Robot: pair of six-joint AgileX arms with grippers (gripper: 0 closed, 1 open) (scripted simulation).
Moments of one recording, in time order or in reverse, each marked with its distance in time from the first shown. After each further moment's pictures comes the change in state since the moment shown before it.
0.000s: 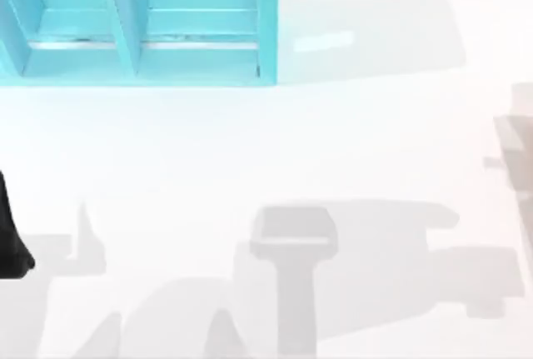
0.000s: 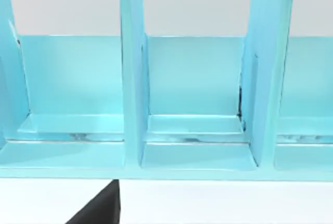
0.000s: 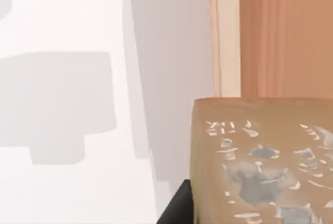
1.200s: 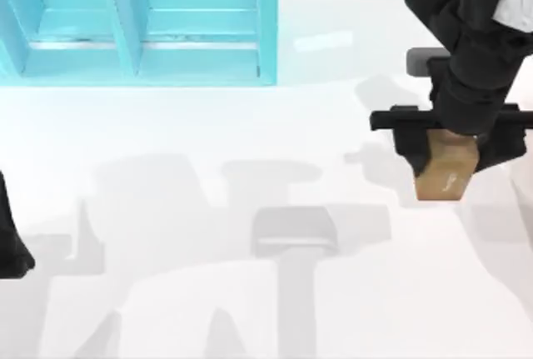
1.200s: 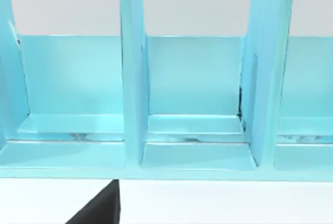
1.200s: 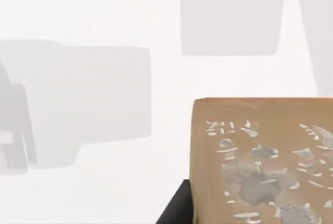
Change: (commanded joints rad) left arm 0.000 0.000 0.000 0.000 0.000 0.000; right arm 0.512 0.337 0.151 0.169 0.026 0.431
